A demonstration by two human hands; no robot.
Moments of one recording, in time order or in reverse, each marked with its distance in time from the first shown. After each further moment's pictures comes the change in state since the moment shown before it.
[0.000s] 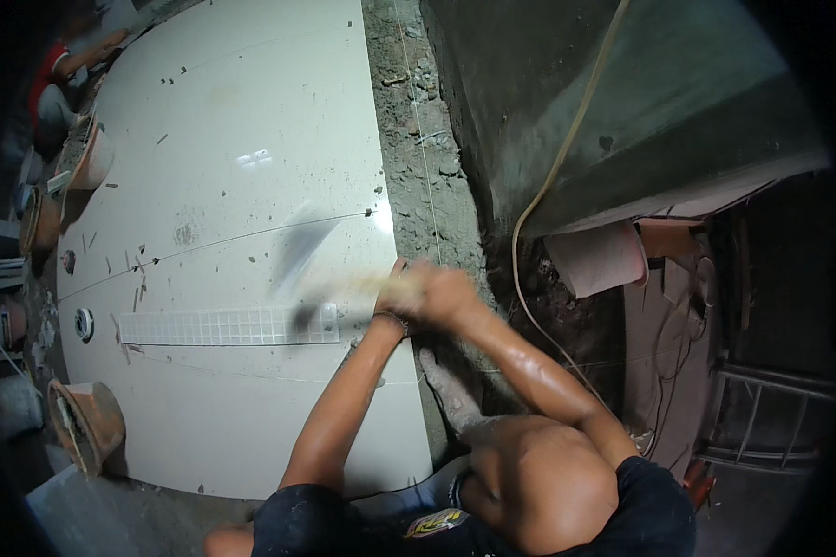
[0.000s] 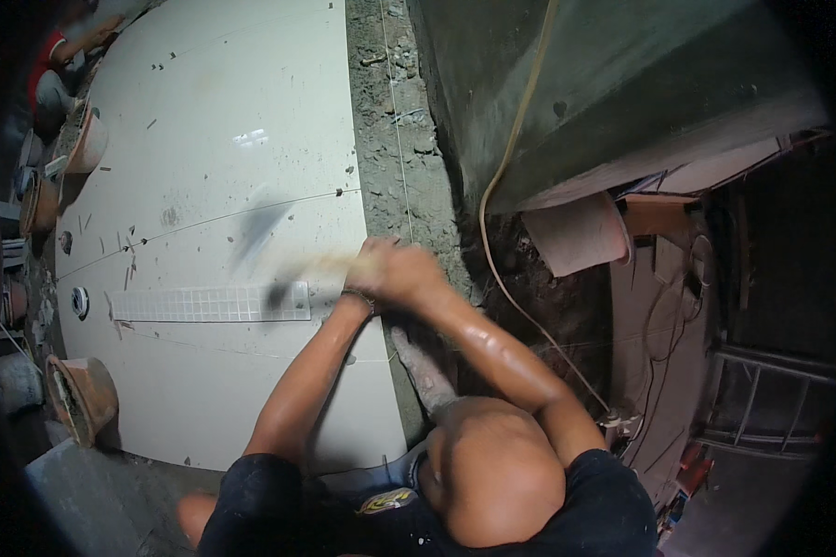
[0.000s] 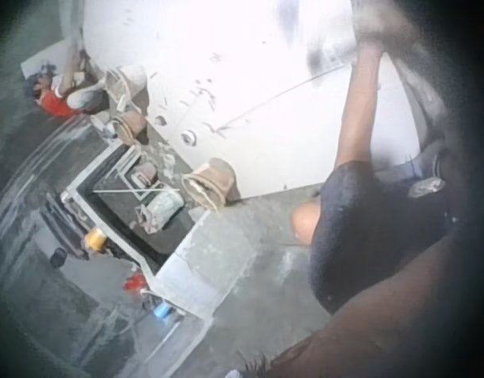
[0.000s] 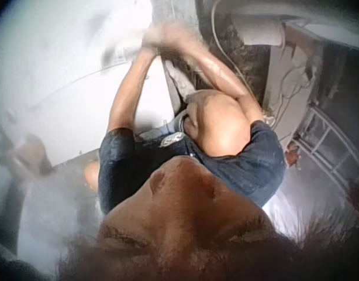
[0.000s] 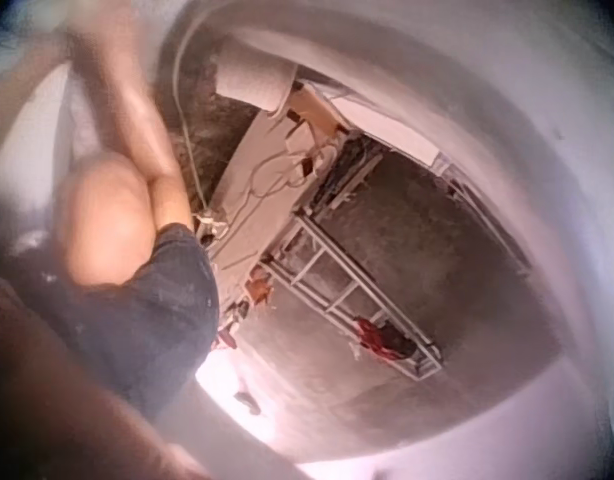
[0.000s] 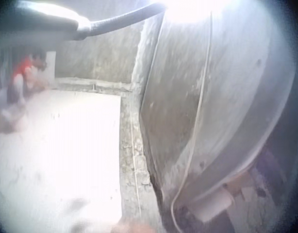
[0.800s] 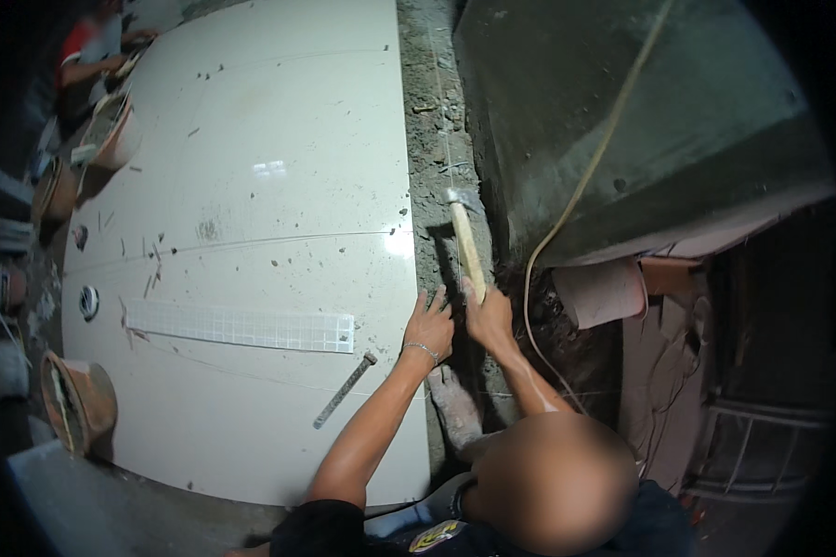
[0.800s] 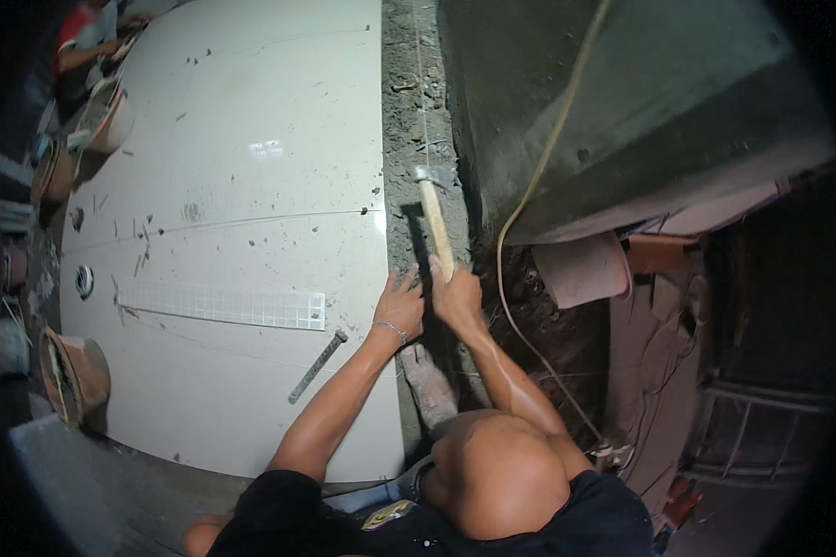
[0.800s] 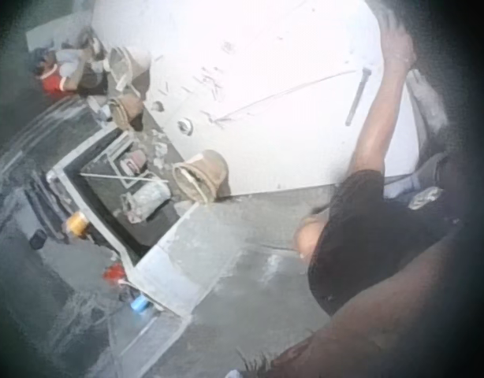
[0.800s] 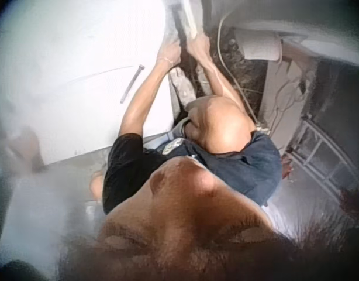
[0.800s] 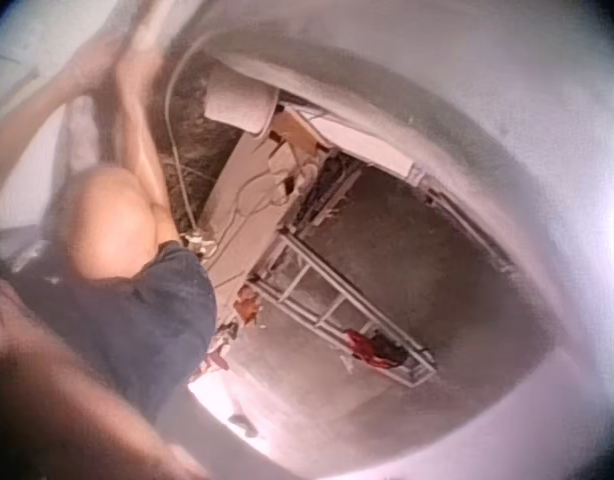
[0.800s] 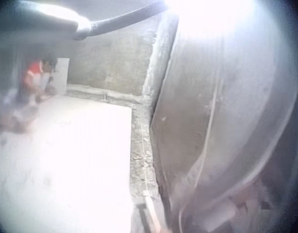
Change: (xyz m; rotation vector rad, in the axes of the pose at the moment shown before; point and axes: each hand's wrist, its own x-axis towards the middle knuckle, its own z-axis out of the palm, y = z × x) left_hand 0.001 0.053 -0.021 0.236 -0.331 -0.195; right_hand -0.010 0.056 0.037 0.185 0.407 0.572
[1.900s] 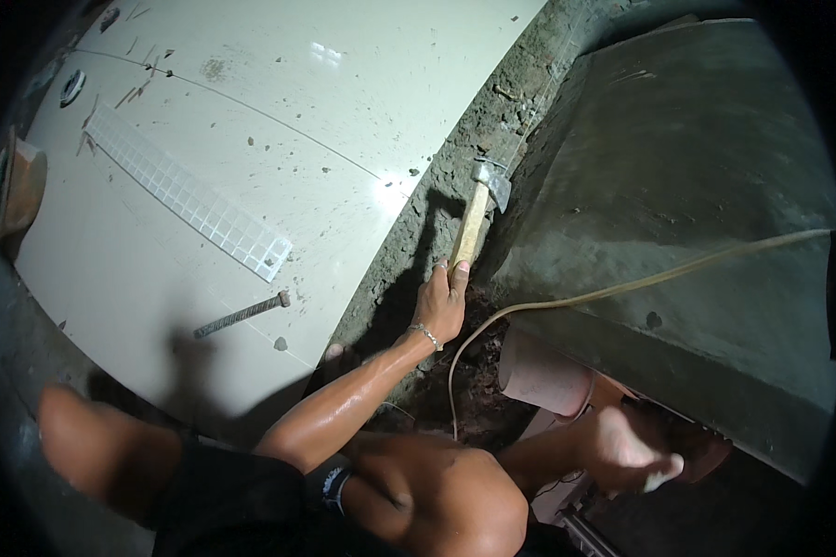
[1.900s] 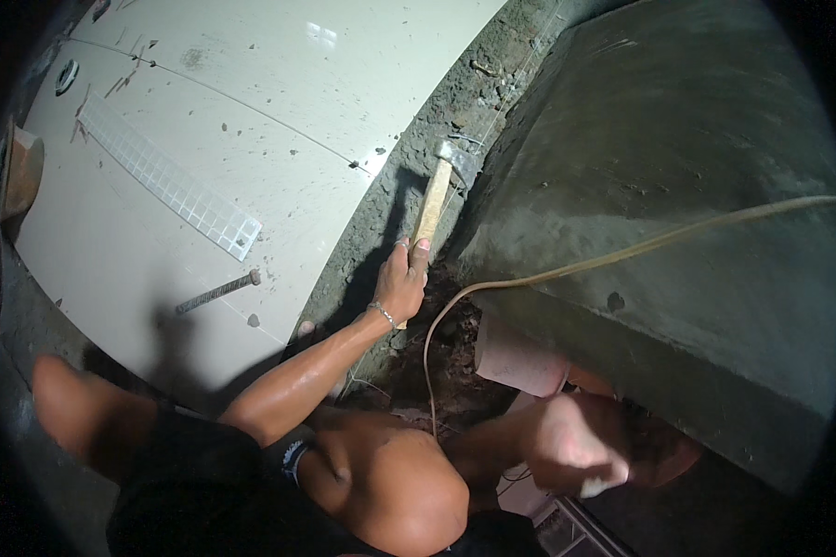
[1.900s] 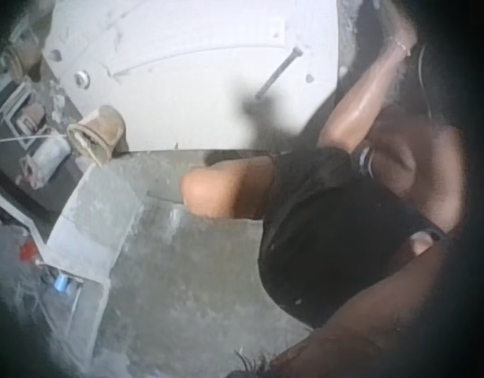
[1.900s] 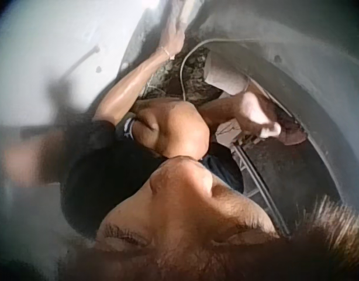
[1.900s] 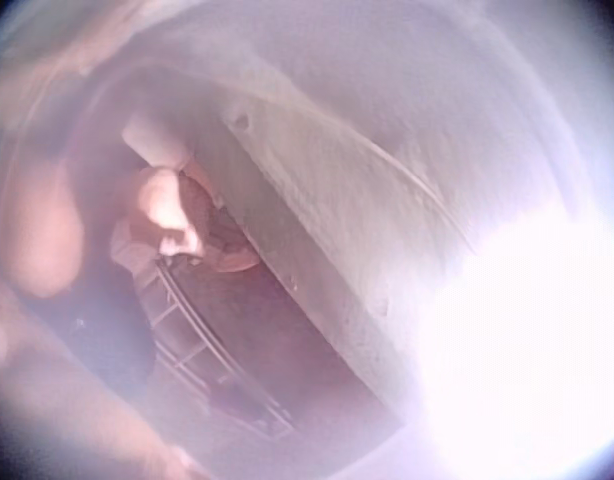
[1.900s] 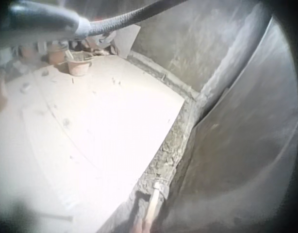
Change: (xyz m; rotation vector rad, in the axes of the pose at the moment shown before) left_hand 0.118 0.075 -0.036 -1.519 0.727 -0.891; right_hand 0.013 -0.084 -0.228 0.372 1.316 -1.027
